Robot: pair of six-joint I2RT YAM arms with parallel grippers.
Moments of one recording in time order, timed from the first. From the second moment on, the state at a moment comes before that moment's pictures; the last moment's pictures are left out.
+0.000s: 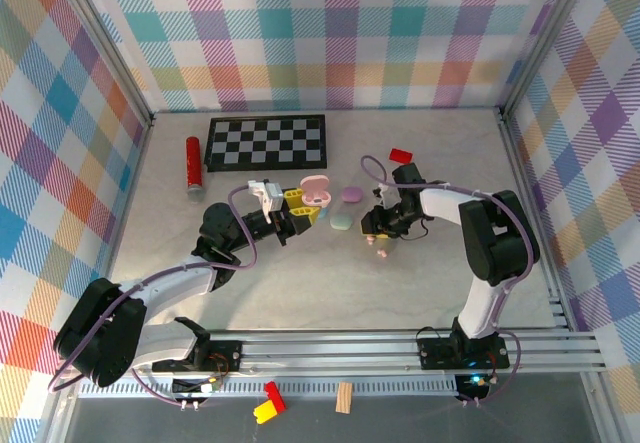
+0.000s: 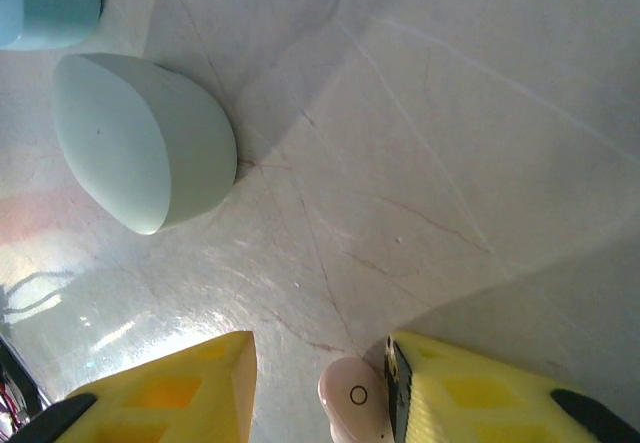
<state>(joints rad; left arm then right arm) -0.53 1.22 0.46 0.94 0.64 -0.21 0.33 1.82 1.01 -0.48 -0.60 0.25</state>
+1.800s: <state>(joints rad) -0.53 1.20 0.44 0.91 0.63 -0.19 0.36 1.81 0.99 -0.51 -0.60 0.26</state>
